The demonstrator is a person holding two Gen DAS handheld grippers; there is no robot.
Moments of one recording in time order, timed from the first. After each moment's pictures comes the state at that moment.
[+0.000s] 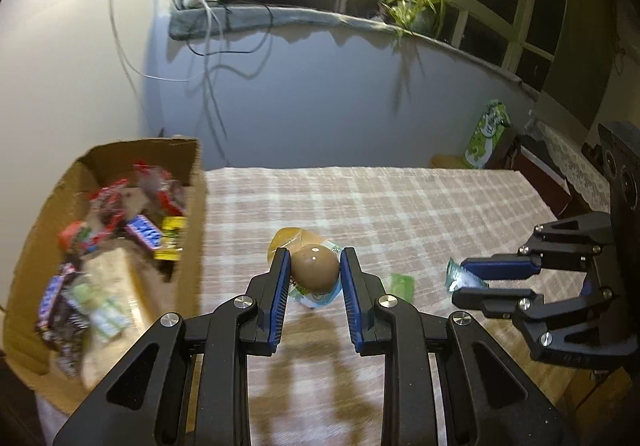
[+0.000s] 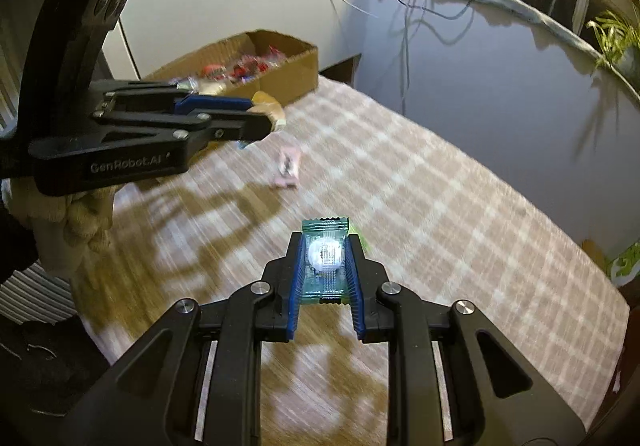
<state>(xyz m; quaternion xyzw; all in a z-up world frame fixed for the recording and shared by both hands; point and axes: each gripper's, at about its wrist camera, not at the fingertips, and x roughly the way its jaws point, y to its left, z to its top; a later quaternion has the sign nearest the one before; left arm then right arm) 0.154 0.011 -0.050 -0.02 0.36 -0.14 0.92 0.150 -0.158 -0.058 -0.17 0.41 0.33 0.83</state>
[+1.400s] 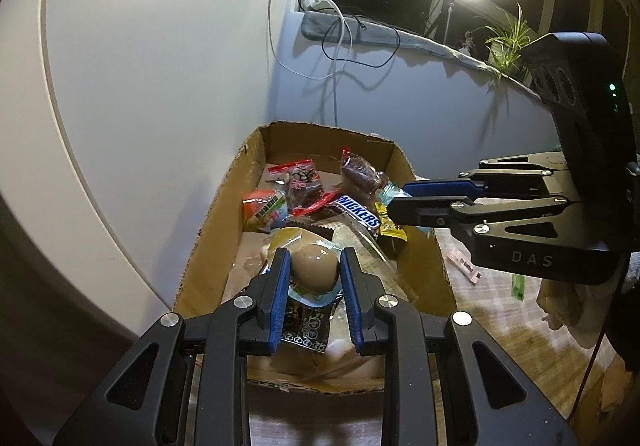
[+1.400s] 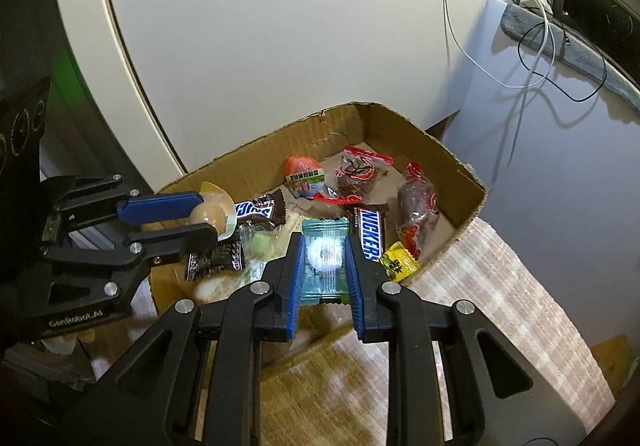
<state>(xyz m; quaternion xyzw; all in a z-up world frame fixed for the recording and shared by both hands) 0.127 0.164 -0.048 -0.06 0.36 -0.03 0.93 0.220 0.051 -0.052 -0.18 0.39 0.43 0.80</state>
